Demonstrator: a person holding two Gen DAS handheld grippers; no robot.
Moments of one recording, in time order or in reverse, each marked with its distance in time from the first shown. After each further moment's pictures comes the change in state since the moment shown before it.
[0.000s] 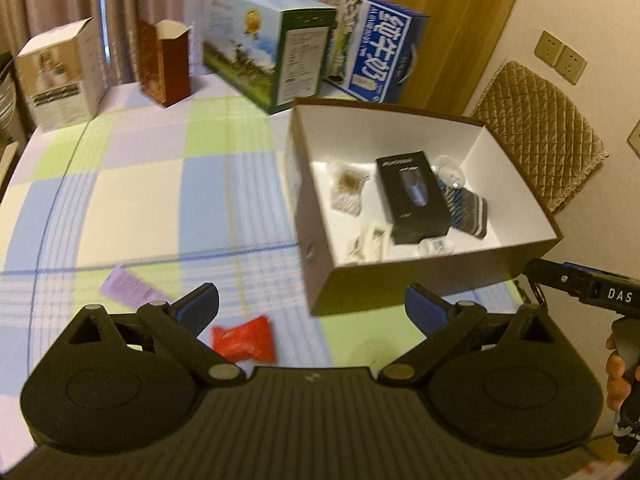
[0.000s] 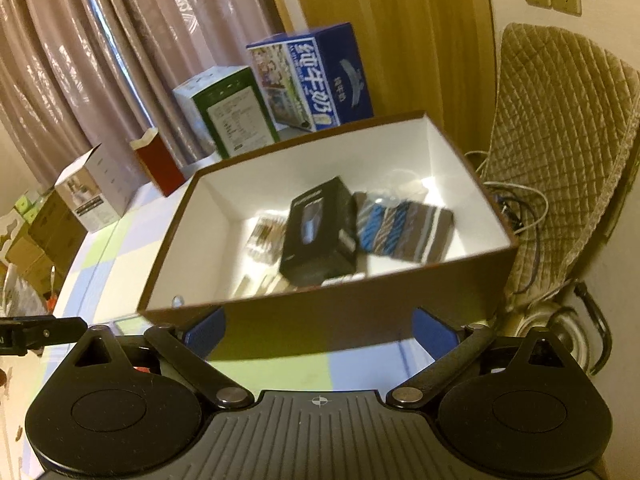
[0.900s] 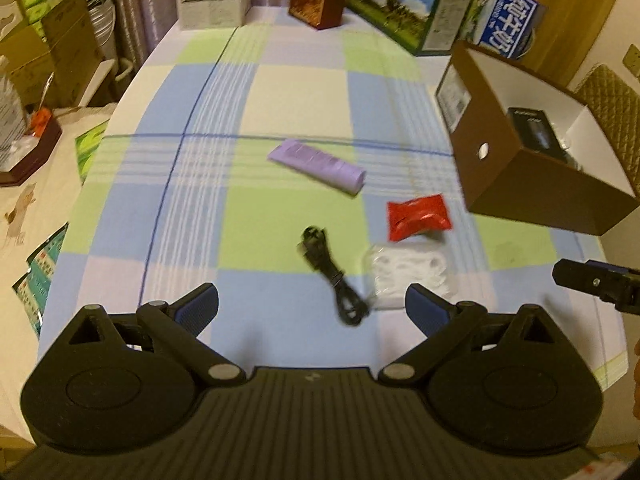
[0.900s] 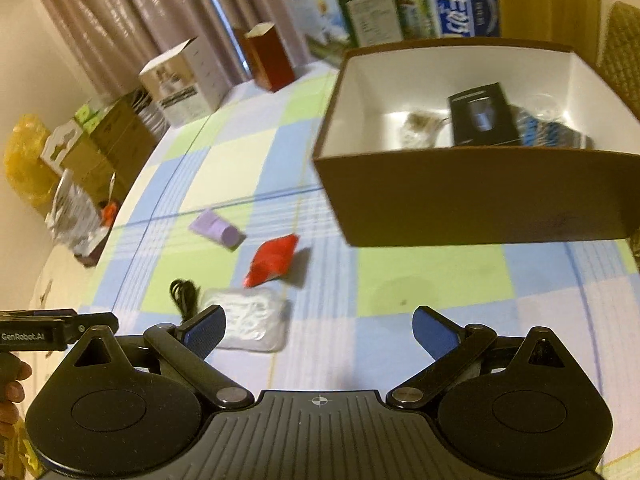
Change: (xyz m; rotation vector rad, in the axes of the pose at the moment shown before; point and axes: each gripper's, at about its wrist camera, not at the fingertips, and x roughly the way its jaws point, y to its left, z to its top) left arm -0.050 0.125 -0.112 -0.174 0.094 0.194; right arm 0.034 0.128 -0.087 -0.141 0.192 0.154
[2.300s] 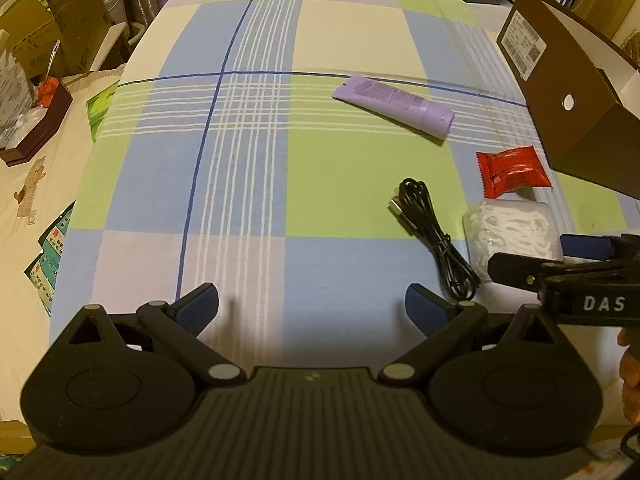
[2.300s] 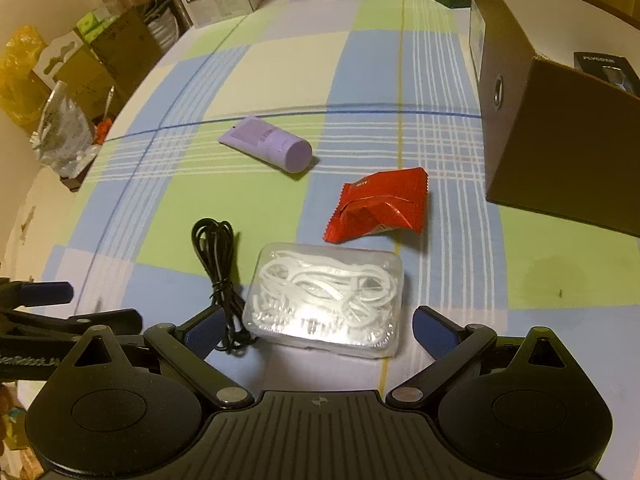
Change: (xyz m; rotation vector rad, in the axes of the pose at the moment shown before) left arm 0.066 0.052 -0.003 0.019 0.133 0.061; right arm 0.127 0.084 -0.012 -0.109 0.201 -0.053
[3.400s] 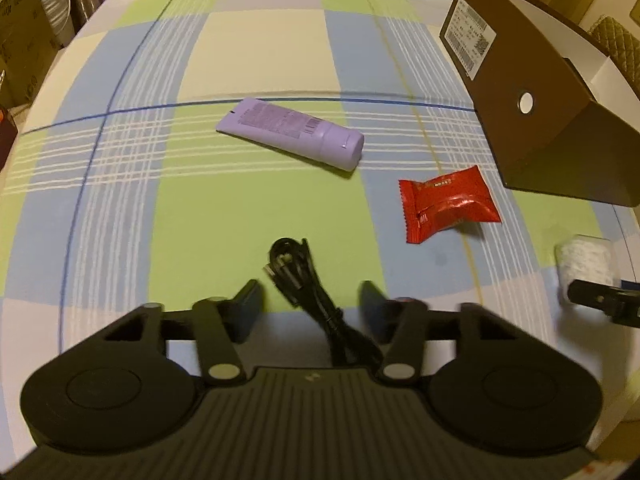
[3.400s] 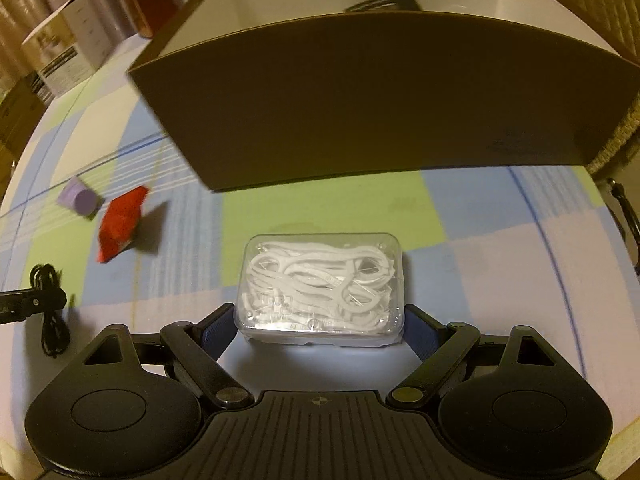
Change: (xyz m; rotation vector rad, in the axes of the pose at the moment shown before) left arm 0.044 -0.074 0.030 0.069 -0.045 -0.087; right arm -0.054 -0.152 -0.030 0.255 -0.055 -0.195
